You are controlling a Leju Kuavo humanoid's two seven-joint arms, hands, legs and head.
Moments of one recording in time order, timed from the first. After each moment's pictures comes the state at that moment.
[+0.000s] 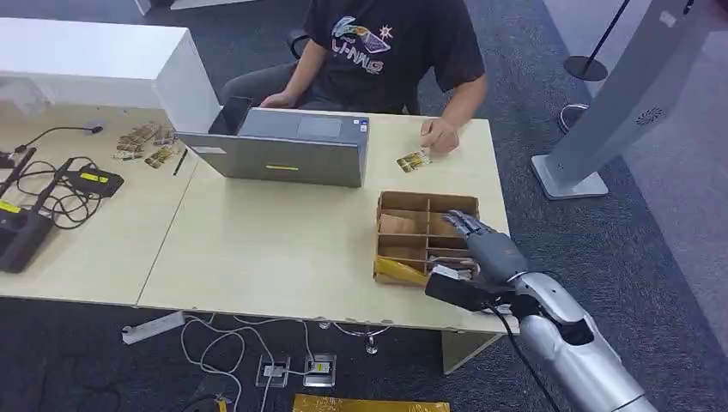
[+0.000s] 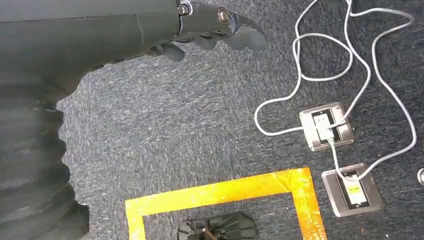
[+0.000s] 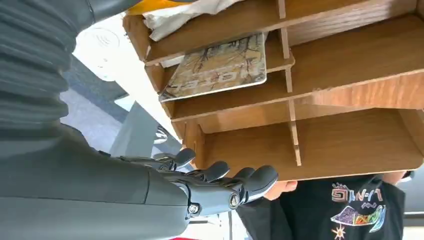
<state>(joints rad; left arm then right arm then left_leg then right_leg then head) -0.18 0.18 -0.98 -0.24 0.75 0.48 -0.30 -0.41 -0.40 0.48 -1.35 0.91 0.07 -0.01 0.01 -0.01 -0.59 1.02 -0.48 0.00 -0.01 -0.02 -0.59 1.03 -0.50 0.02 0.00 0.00</state>
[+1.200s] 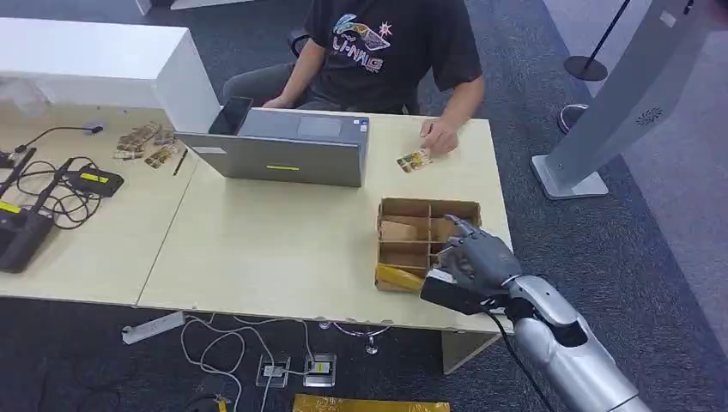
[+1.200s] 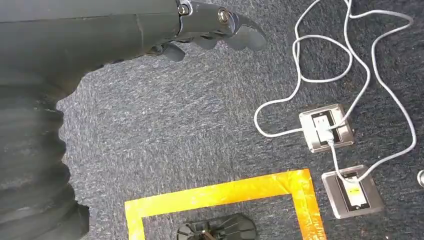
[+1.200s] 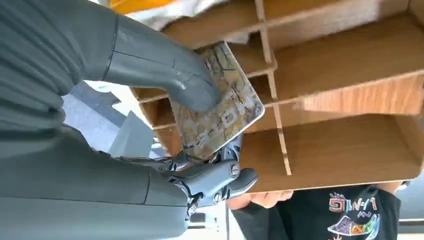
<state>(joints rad) -0.18 0.19 -0.97 -0.24 0.75 0.48 -0.30 -0.41 -0.39 0.51 -1.33 0.89 0.06 -0.01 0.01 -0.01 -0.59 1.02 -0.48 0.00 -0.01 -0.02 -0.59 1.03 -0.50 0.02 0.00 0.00</state>
